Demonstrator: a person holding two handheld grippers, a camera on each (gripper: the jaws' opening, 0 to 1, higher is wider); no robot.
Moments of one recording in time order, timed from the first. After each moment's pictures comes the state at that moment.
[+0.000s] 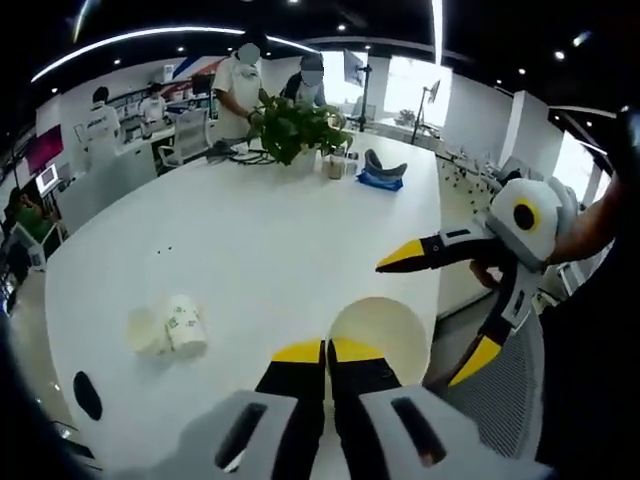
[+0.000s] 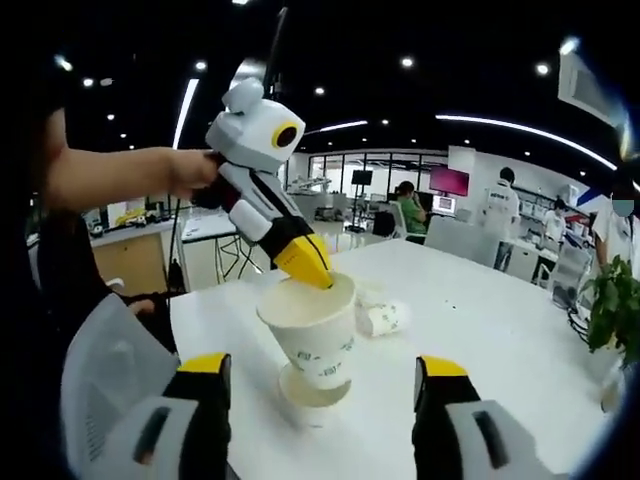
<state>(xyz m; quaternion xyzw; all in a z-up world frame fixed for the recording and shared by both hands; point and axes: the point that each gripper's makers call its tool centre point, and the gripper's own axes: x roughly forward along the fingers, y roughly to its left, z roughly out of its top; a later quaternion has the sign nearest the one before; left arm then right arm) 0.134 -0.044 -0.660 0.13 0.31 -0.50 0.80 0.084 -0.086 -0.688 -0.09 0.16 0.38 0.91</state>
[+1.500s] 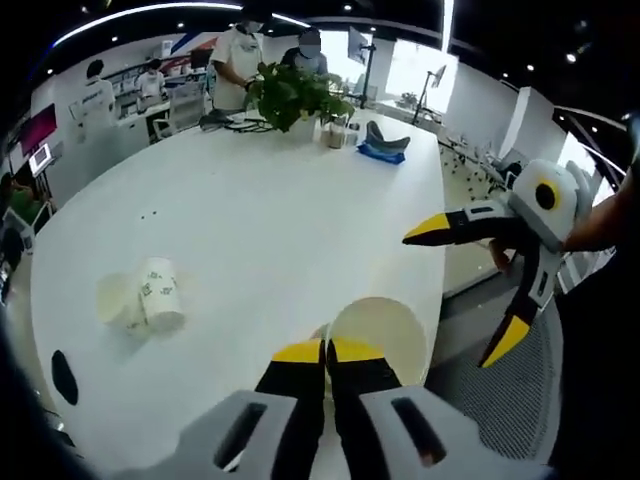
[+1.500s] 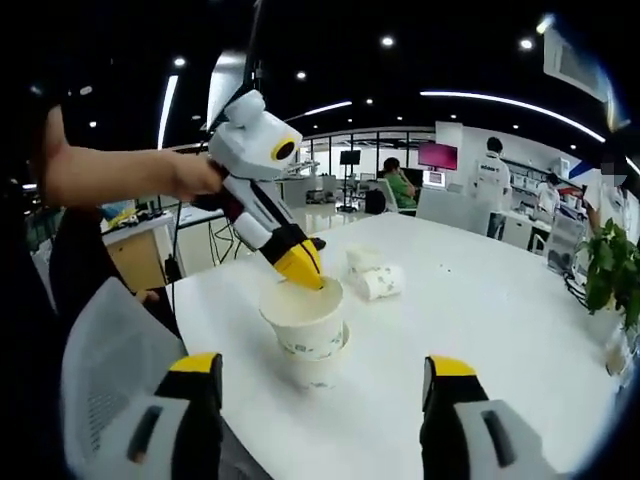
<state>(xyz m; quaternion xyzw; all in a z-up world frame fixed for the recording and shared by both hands) 0.136 -0.046 -0.720 0.13 0.36 -0.50 0.78 0.064 -0.101 -0.719 -0.08 0.20 0.36 0.91</state>
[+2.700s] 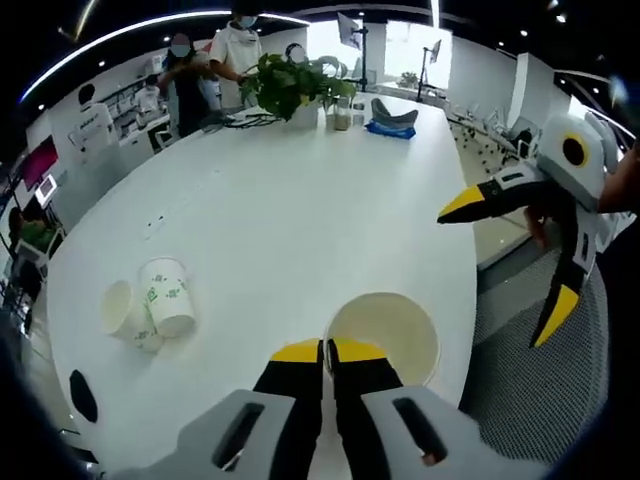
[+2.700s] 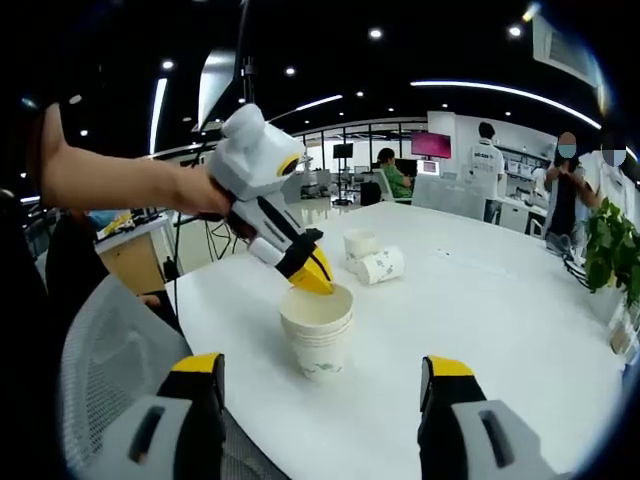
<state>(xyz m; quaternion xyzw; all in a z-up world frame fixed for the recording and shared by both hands) 0.155 -0.042 -0.761 0.21 0.33 -0.48 0.78 0.055 -0.106 -0.734 -0.06 0.22 0.35 0.91</state>
